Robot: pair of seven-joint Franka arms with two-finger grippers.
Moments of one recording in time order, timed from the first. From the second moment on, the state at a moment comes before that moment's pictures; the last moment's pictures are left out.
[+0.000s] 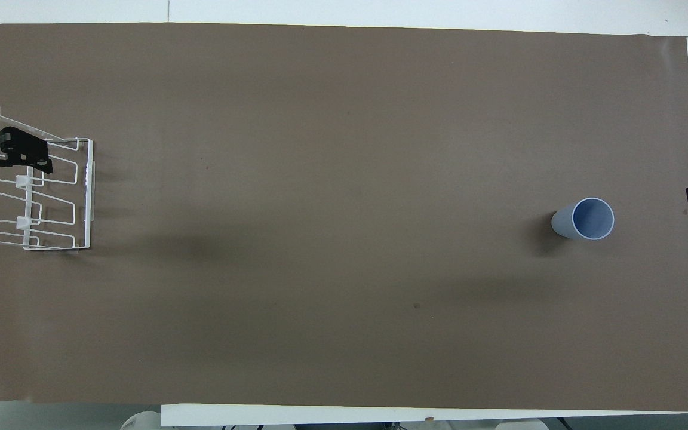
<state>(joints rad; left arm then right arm) 0.06 0.02 -0.13 -1.71 0.02 1.63 -0.19 0.00 -0.01 -0.15 -1.54 -0.04 1.37 -0.10</state>
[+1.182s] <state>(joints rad) 0.04 -0.03 -0.14 -1.67 -0.02 1.70 -0.02 -0.01 -0.05 -0.16 -1.98 0.02 1.89 -0.29</state>
